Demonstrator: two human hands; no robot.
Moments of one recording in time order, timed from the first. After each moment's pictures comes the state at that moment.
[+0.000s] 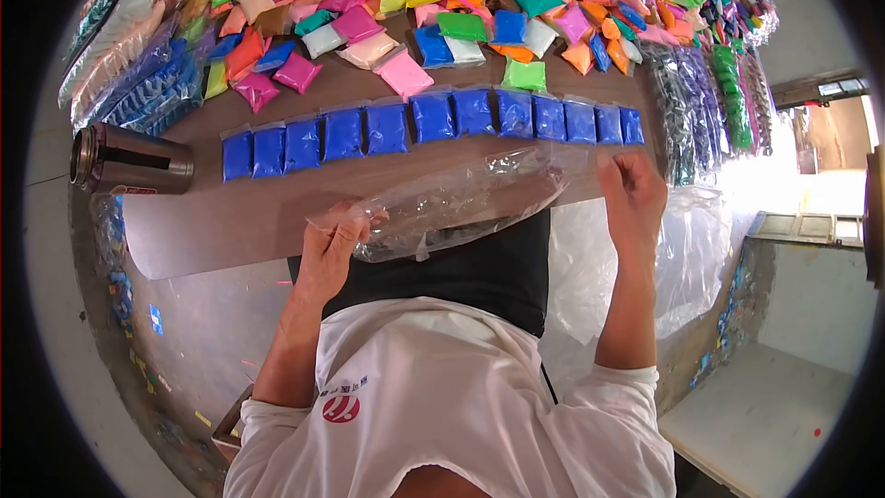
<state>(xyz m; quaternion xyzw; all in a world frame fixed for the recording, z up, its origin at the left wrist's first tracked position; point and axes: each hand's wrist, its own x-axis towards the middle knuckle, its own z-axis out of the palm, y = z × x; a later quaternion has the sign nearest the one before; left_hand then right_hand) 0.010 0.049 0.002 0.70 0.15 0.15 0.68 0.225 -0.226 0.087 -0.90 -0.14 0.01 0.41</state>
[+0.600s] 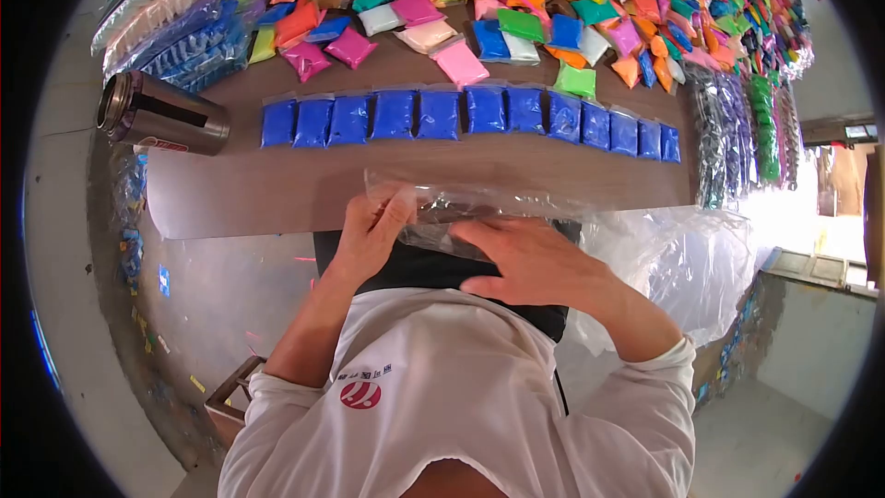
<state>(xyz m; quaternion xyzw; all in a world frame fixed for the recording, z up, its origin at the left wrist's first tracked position) 0.009 0.042 0.011 0.72 0.20 0.15 0.65 0.151 -0.136 0.078 -0.72 -0.60 0.29 0.21</state>
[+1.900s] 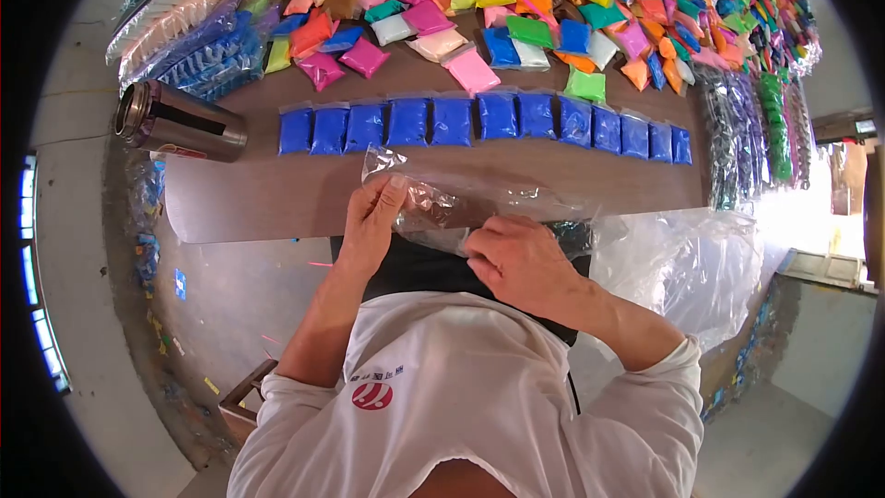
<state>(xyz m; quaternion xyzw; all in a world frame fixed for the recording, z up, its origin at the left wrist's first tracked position) 0.010 0.059 0.003 0.67 0.26 0.15 0.68 0.135 -0.134 0.060 -0.75 -0.58 0.24 0.23</state>
